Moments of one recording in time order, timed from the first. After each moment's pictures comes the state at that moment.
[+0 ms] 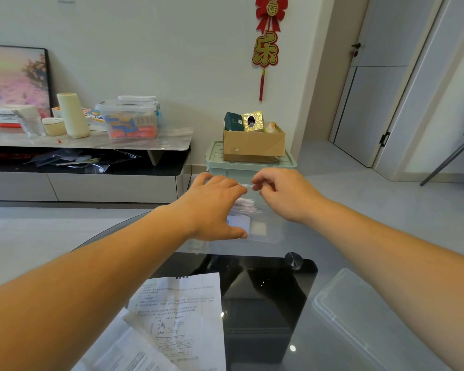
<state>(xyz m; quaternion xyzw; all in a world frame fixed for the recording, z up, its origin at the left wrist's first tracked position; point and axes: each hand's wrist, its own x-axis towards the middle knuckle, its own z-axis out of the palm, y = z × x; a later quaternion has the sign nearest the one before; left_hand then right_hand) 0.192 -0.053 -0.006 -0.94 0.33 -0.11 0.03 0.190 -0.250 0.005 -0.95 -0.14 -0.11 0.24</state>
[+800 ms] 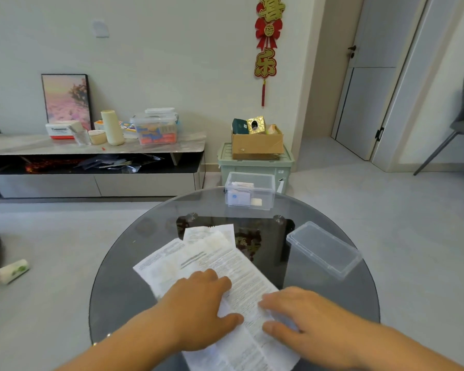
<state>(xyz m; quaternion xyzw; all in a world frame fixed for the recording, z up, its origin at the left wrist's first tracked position) -0.113 -0.005 -0.008 -0.96 0.22 0.14 -0.06 -0.144 -0.240 -0.013 -0.95 -0.19 0.19 0.16</state>
